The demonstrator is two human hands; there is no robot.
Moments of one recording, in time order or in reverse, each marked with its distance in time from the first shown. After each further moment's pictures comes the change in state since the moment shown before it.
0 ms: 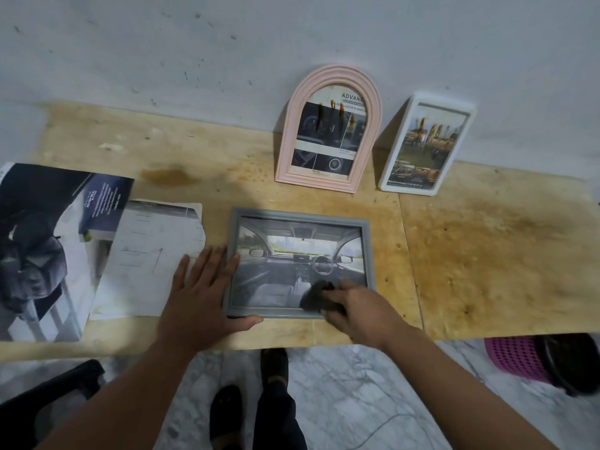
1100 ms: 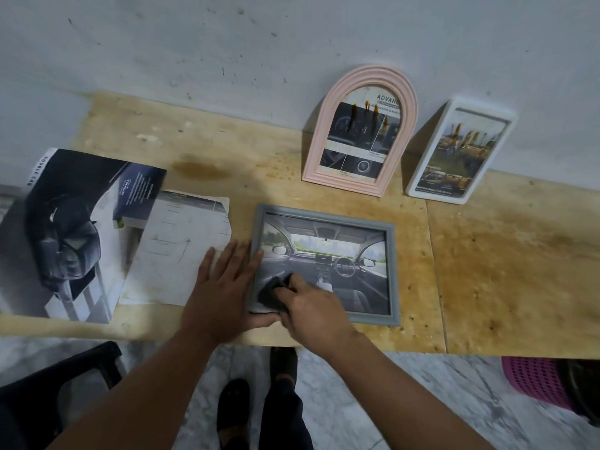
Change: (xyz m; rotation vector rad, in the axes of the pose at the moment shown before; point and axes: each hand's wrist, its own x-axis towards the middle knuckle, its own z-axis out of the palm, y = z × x) left_hand 0.000 -0.002 0.002 0.023 0.037 0.029; right_hand 0.048 -0.100 0.037 -0.095 0.170 -0.182
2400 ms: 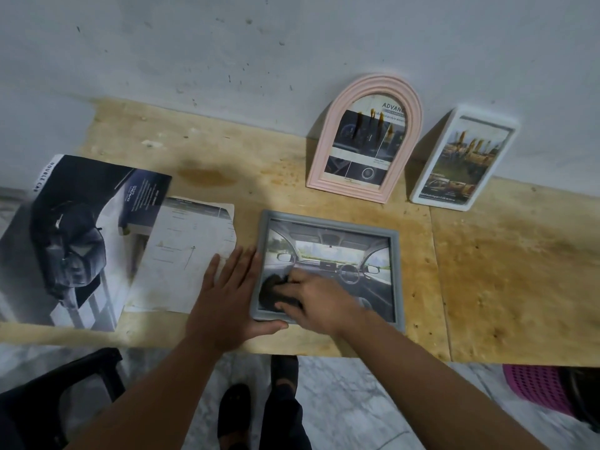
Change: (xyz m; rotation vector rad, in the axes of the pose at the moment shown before) left_hand 0.001 -0.001 -0.002 -0.016 -0.047 0.004; right_hand 0.032 0.030 -0.008 0.175 -0.032 -0.242
